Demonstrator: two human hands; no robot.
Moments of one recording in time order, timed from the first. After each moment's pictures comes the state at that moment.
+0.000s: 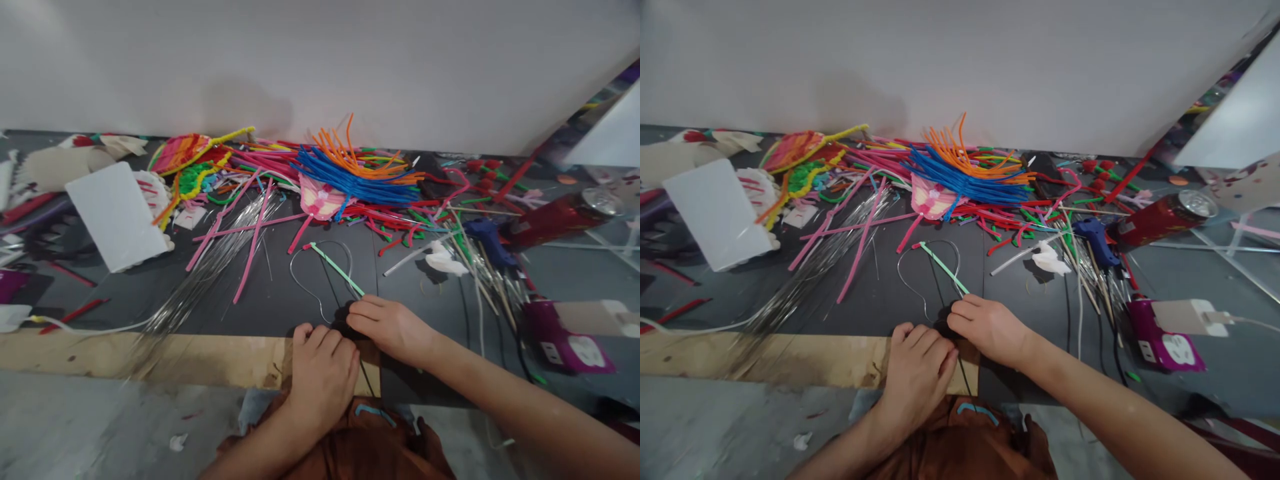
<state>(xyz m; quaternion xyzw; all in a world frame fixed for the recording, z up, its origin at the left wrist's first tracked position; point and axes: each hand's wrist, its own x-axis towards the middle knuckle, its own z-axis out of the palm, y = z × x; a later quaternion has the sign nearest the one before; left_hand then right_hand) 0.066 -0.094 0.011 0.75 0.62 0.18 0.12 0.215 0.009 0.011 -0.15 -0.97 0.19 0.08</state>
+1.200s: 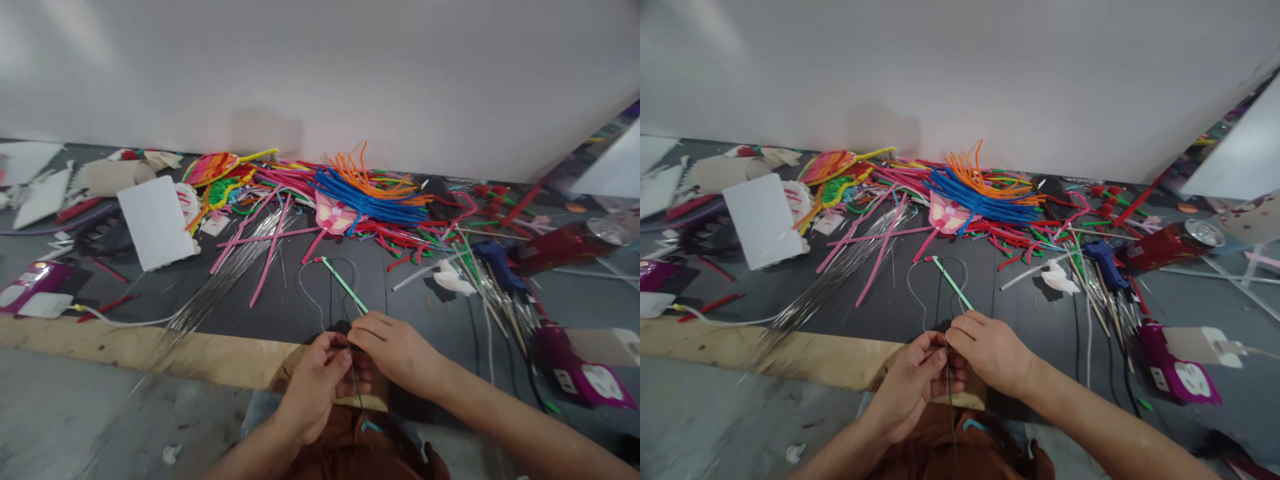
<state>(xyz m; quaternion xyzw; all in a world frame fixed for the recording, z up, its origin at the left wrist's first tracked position) 0.058 -0.097 0.029 0.08 0.47 0.47 0.74 0.201 -0.005 0.026 -0.16 -0.96 0.18 0.16</state>
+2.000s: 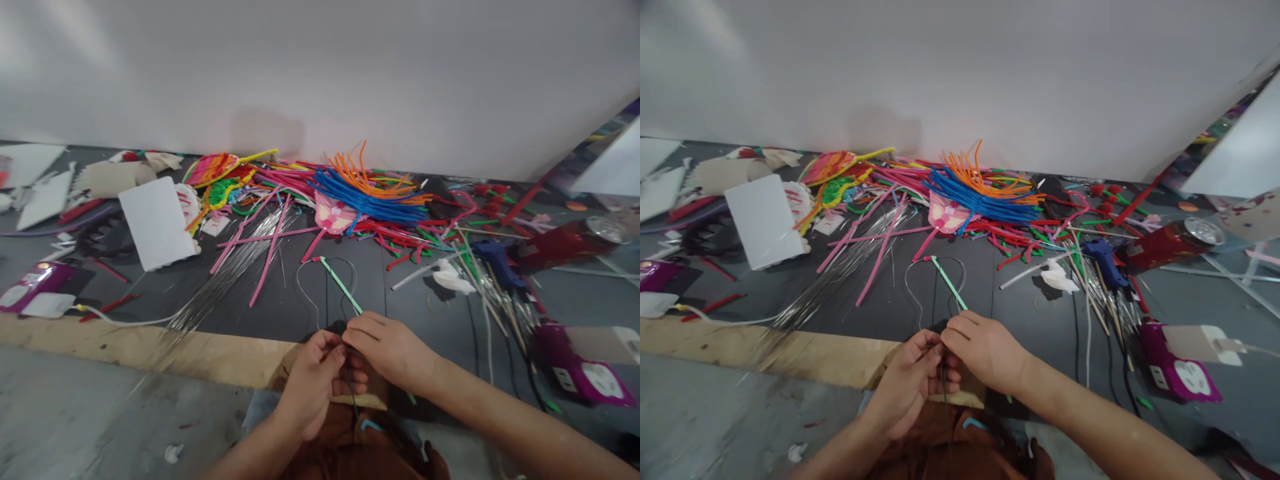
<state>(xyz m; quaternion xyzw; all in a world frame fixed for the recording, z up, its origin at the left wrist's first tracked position) 0.056 -0.098 0.027 0.06 0.50 0.47 0.73 0.196 -0.007 0.023 -0.15 -0.96 0.18 0.16</state>
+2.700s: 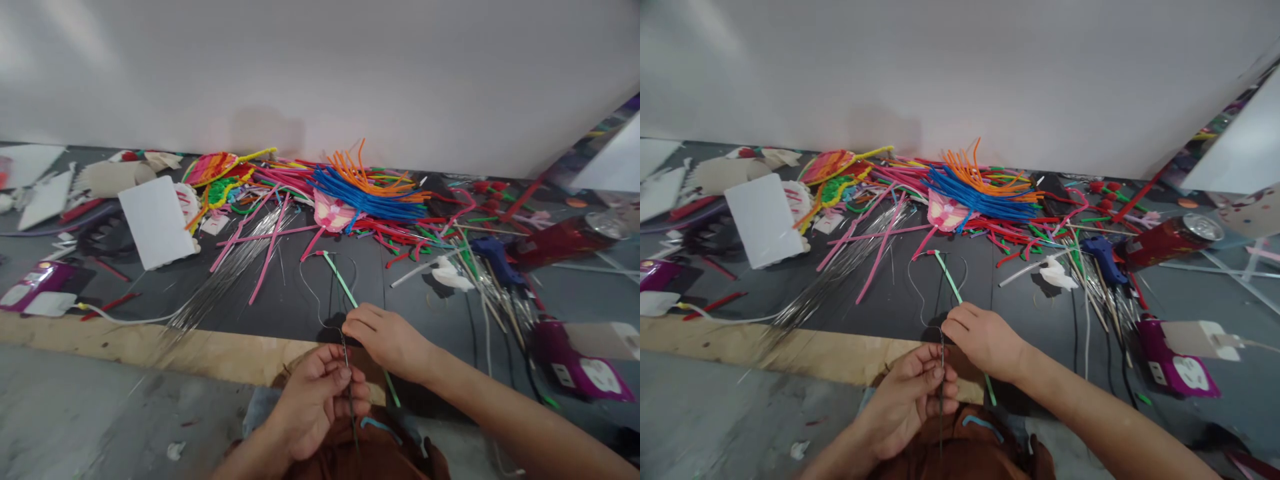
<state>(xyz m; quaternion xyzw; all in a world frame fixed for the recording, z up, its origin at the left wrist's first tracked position) 0.055 -0.115 0.033 0.01 0.44 0.45 0.78 0.197 0.000 0.018 -0.15 -0.96 0.17 0.16</state>
